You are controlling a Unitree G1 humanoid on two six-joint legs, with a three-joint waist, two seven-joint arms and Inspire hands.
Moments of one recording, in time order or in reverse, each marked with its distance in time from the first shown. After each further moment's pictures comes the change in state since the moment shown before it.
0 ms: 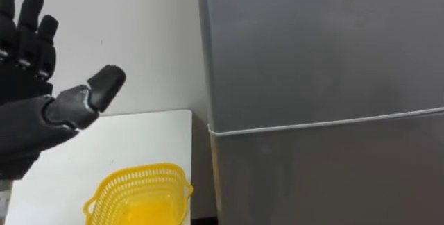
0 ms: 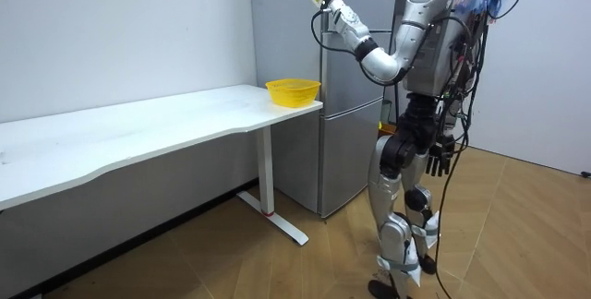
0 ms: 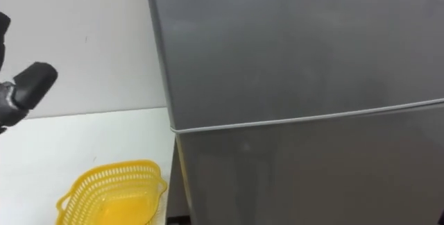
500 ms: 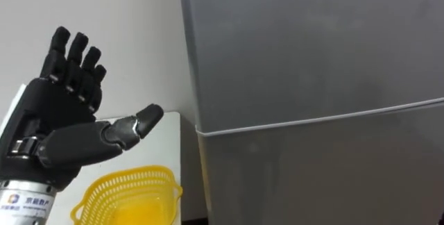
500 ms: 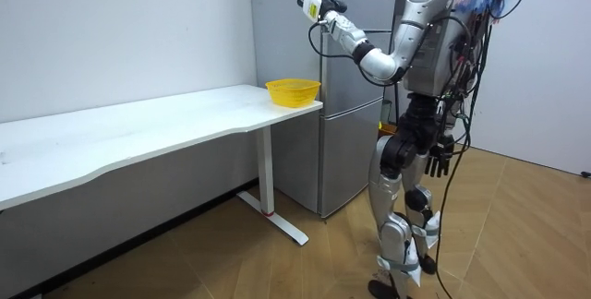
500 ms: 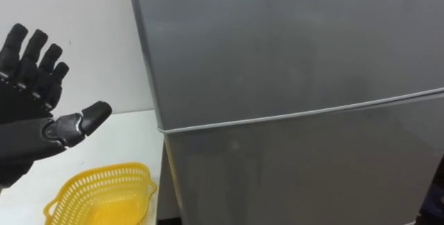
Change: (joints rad) left arm -0.002 0.006 -0.047 0.118 0.018 0.097 -0.015; right arm -0.032 0.000 0.000 -0.001 -0.009 0.043 0.048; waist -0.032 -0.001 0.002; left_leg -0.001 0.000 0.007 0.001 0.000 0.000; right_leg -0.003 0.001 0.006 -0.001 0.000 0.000
